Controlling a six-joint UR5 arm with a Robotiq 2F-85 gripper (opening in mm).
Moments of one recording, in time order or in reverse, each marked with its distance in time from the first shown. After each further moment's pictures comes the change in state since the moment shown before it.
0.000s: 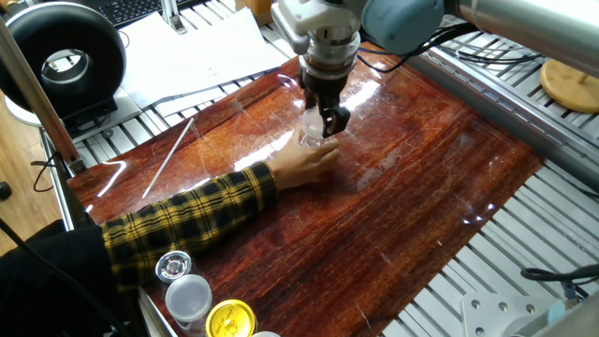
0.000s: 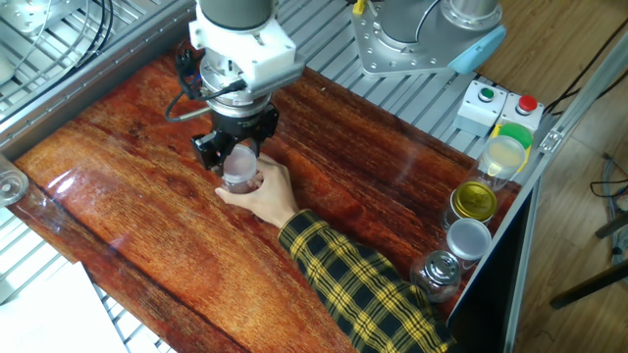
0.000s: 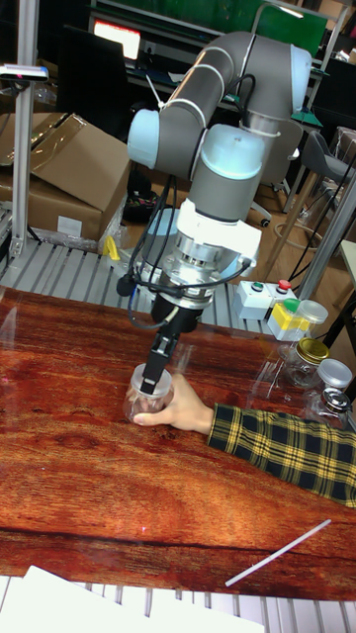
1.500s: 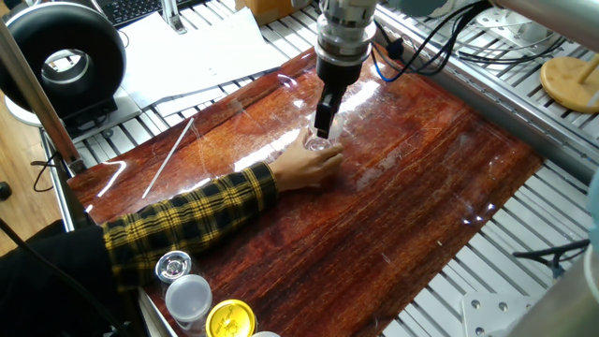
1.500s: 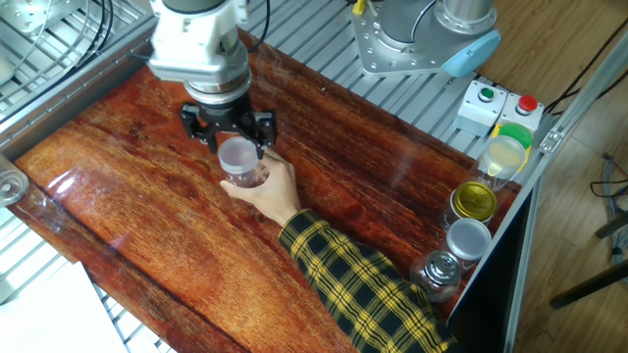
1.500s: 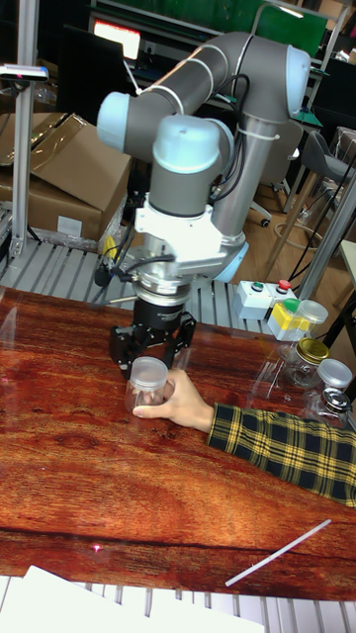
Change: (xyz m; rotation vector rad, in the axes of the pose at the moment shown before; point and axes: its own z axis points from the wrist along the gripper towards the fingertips) arm 0.008 0.011 -0.001 -0.200 -0.065 0.933
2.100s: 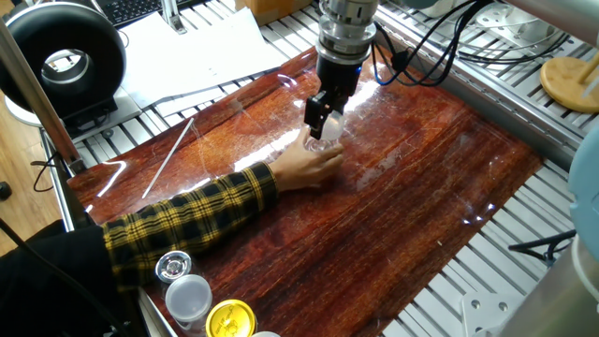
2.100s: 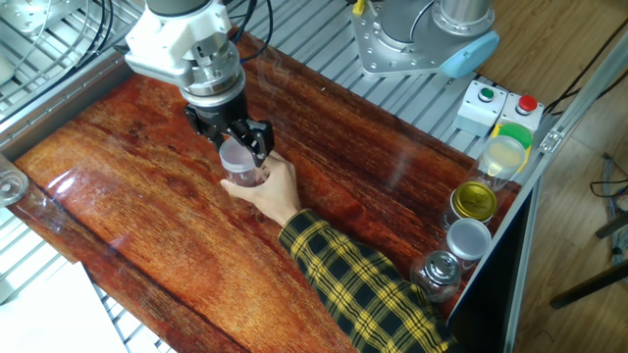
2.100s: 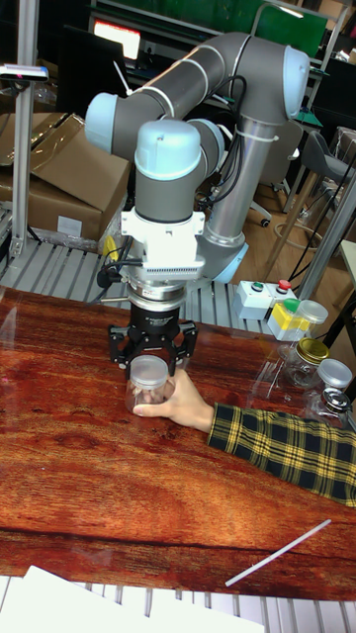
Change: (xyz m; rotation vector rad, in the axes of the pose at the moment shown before) arm -0.002 -0.002 0.005 -0.029 0.002 0.202
